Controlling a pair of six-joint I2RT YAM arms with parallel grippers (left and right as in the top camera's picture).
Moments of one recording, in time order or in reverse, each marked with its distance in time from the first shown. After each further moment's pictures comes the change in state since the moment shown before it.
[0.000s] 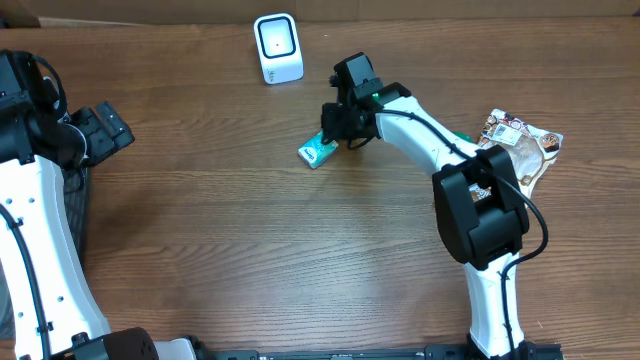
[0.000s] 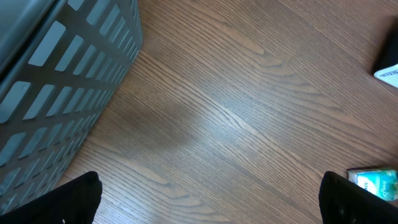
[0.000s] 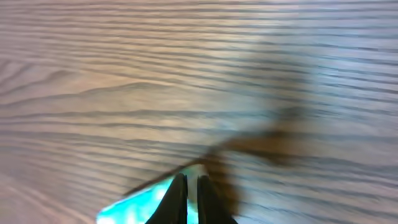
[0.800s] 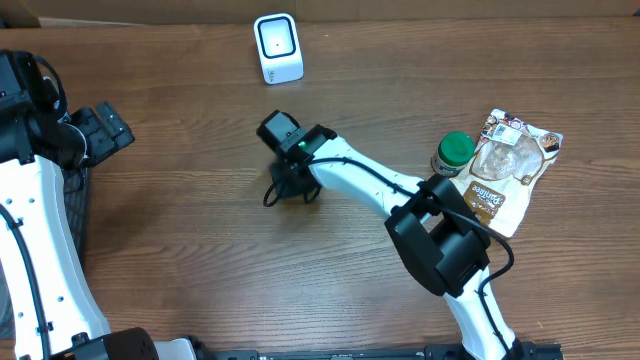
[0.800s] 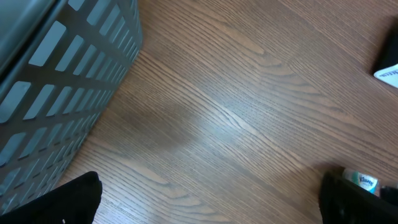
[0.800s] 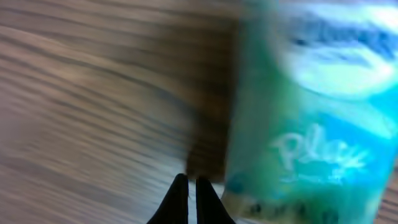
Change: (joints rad) left arm 0.000 0.000 0.000 0.000 0.000 0.000; right arm 0.288 0.000 0.000 -0.252 0.196 0.096
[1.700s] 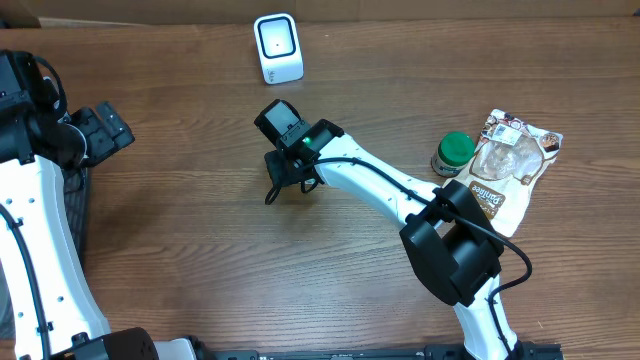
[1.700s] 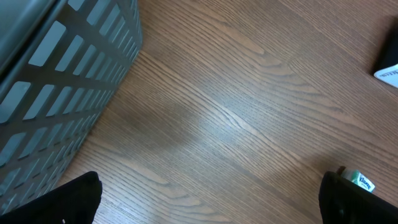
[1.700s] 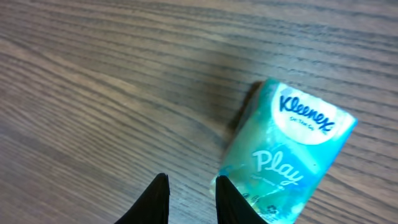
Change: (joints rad) left arm 0.000 0.000 0.000 0.000 0.000 0.000; right arm 0.024 -0.074 0.006 0.080 0.024 -0.064
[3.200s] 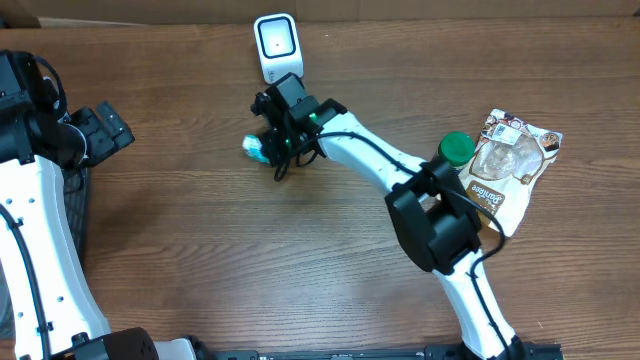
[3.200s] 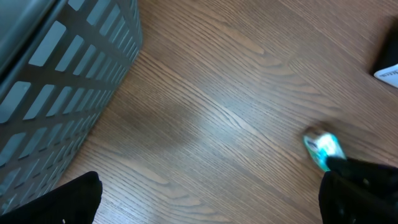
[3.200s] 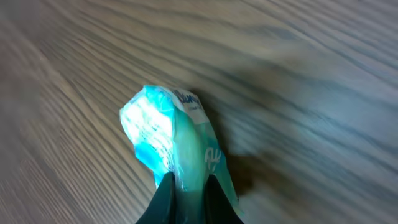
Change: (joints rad) left arm 0.000 0.000 0.000 0.000 0.000 0.000; right arm -0.106 0.180 0.186 0.101 -0.260 -0.301
